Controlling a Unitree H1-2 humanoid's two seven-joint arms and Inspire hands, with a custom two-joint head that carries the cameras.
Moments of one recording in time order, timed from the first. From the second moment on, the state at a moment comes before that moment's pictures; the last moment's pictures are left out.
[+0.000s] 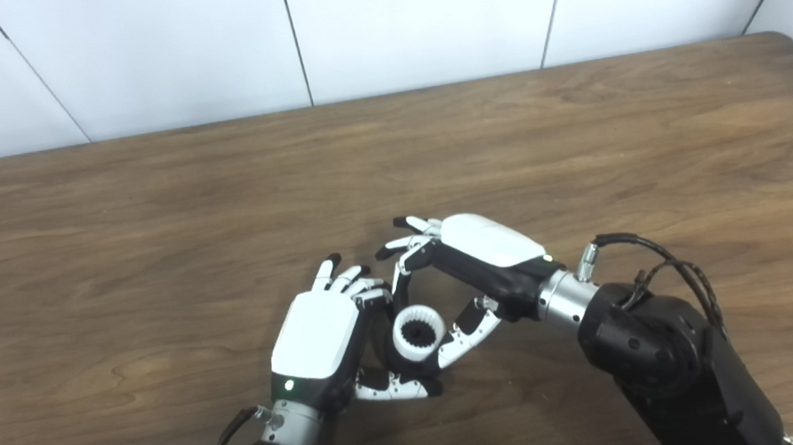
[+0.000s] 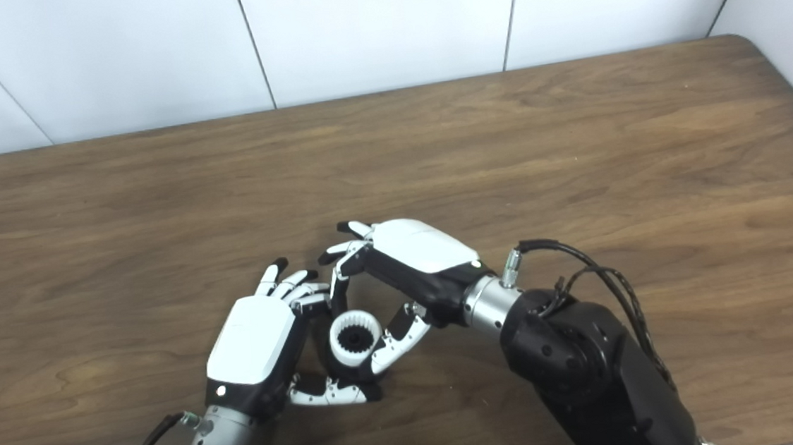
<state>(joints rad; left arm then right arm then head) 0.15 0.13 -0.39 -0.33 1.14 0.01 -0.10 -0.16 -0.25 0.40 -0.61 -0.75 0.36 0.69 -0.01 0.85</state>
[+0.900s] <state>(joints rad) 0.15 0.13 -0.40 -0.35 1.14 0.01 -0.11 -0.14 -0.23 0.42 -0.58 -0.75 0.35 0.68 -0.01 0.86</state>
